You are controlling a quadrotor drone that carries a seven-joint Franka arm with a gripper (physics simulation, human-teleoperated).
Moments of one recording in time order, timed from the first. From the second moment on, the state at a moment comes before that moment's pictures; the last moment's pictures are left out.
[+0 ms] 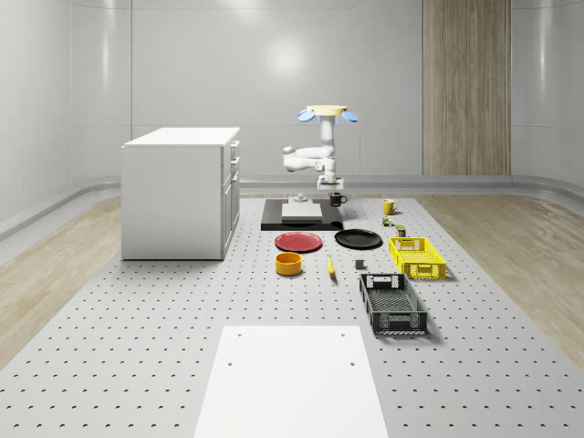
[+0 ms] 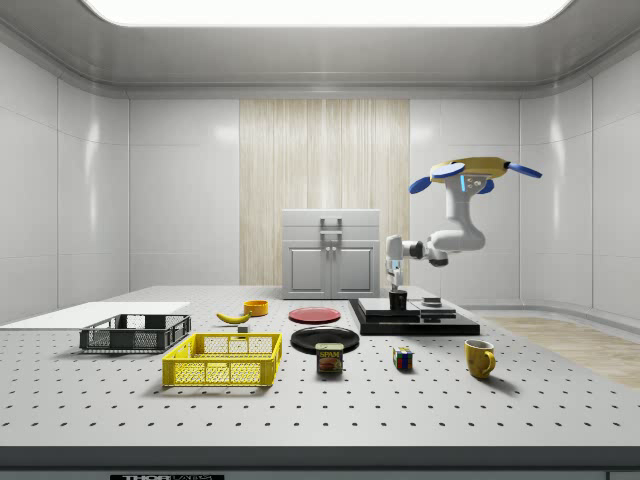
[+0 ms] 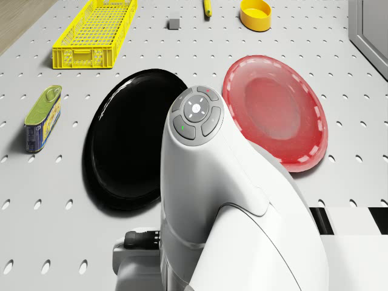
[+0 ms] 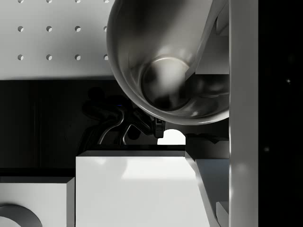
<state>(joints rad) -1.23 -1.42 1.38 -2.79 -1.80 1.49 1.67</state>
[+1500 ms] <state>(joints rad) -1.24 -1.50 1.39 -2.79 -1.76 1.56 1.68</state>
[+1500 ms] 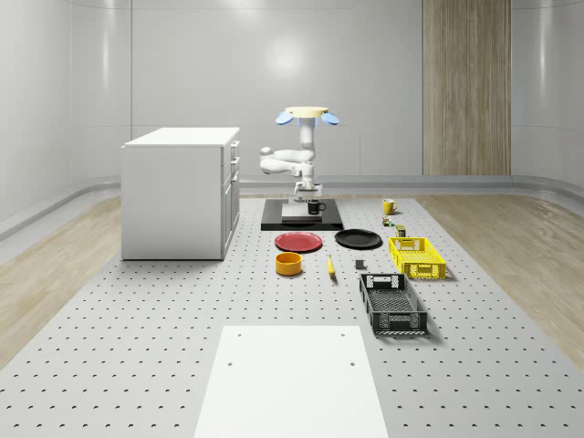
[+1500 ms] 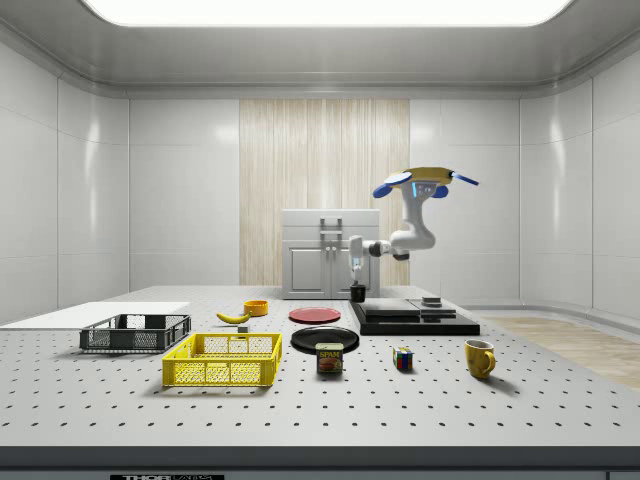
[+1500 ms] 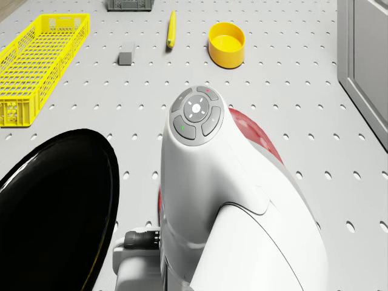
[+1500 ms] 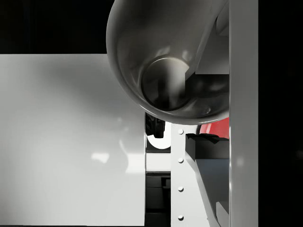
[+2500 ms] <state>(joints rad) -1.25 -1.53 1.39 -2.79 -1.75 1.59 1.69</state>
